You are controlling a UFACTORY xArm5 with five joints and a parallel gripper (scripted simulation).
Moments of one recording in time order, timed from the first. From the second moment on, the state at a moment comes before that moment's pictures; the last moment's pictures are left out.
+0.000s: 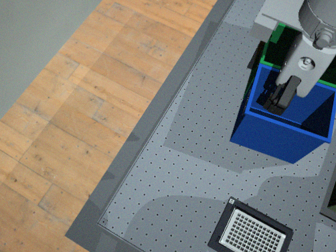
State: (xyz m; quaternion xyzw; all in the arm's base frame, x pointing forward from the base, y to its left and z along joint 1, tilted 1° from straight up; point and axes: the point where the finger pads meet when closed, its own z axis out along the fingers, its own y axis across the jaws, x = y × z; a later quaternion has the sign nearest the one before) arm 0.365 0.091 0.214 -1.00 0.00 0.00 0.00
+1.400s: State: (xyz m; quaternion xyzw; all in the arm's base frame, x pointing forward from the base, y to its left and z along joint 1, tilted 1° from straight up) arm 0.277 0.242 0.167 -1.00 0.00 0.00 0.00
